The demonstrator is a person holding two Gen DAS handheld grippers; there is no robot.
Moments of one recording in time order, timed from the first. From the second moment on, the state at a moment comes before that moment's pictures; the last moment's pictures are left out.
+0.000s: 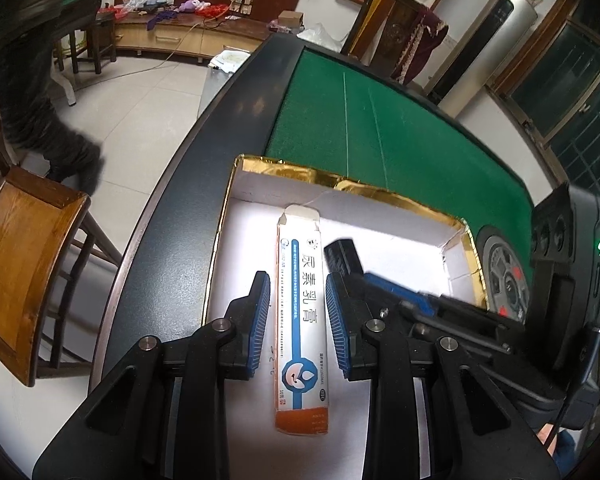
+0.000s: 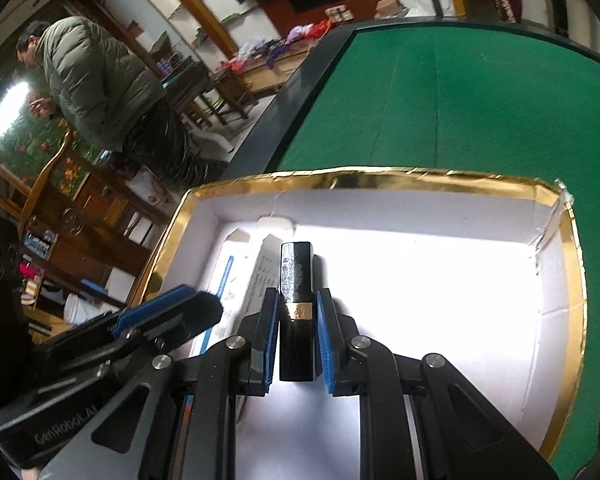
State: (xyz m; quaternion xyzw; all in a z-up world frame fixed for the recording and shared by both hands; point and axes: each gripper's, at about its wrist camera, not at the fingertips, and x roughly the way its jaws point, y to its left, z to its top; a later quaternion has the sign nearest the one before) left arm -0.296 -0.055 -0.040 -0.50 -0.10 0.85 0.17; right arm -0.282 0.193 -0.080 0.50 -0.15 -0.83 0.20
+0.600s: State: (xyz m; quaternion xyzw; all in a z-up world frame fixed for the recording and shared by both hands) left arm -0.280 -0.052 -0.020 -0.46 -0.10 0.86 0.20; right arm -0.213 0.232 -0.015 0.43 -0.12 -0.86 0.24
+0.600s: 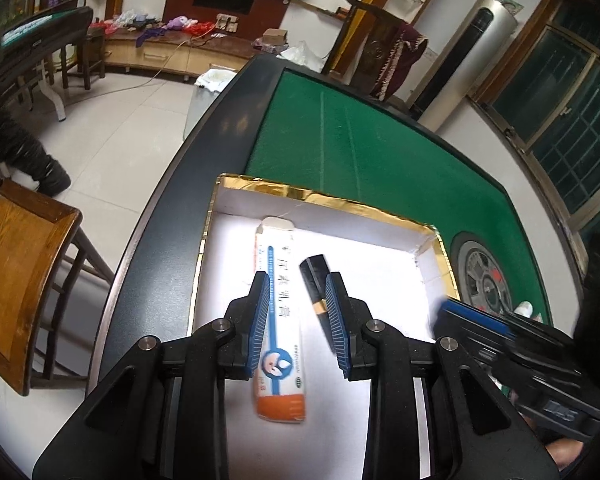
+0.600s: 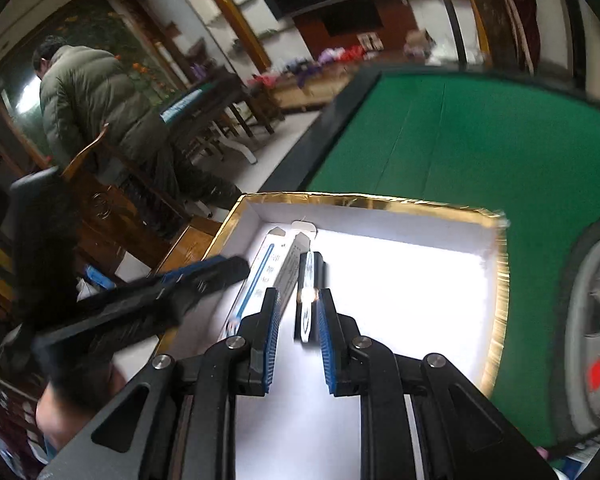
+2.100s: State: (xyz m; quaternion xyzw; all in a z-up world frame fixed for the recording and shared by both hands) left arm -0.123 0.178 -0.051 -0.44 0.18 0.83 0.30; right arm -0.026 0.493 -0.013 0.28 -0.26 -0.89 0.25
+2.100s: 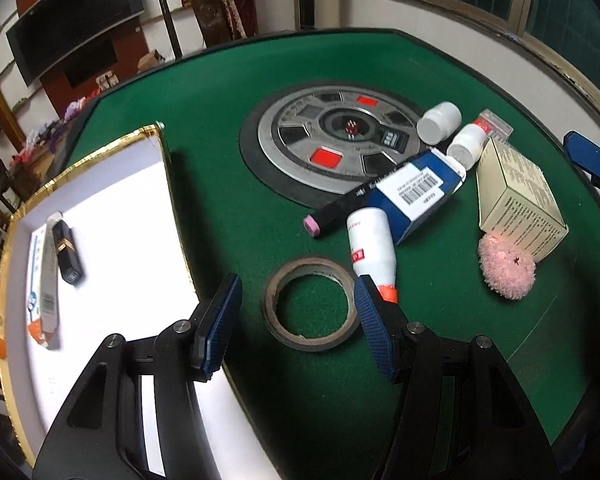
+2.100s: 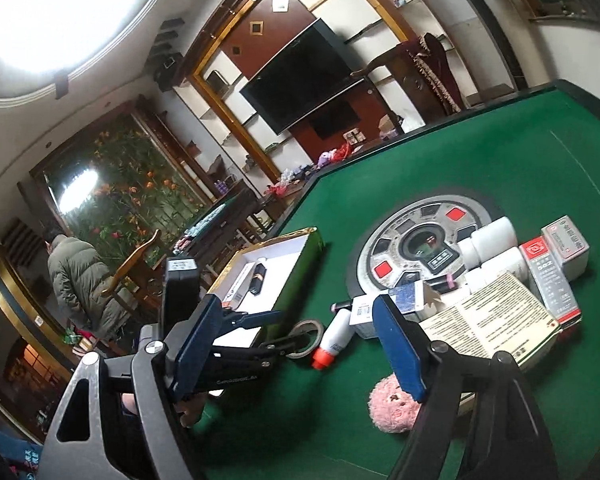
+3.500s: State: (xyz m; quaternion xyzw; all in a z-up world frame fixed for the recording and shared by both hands) left arm -0.101 0.200 -0.071 -0.45 0.20 0.82 0.30; right arm -0.022 0.559 -0.063 0.43 -0.34 -0.83 0.12
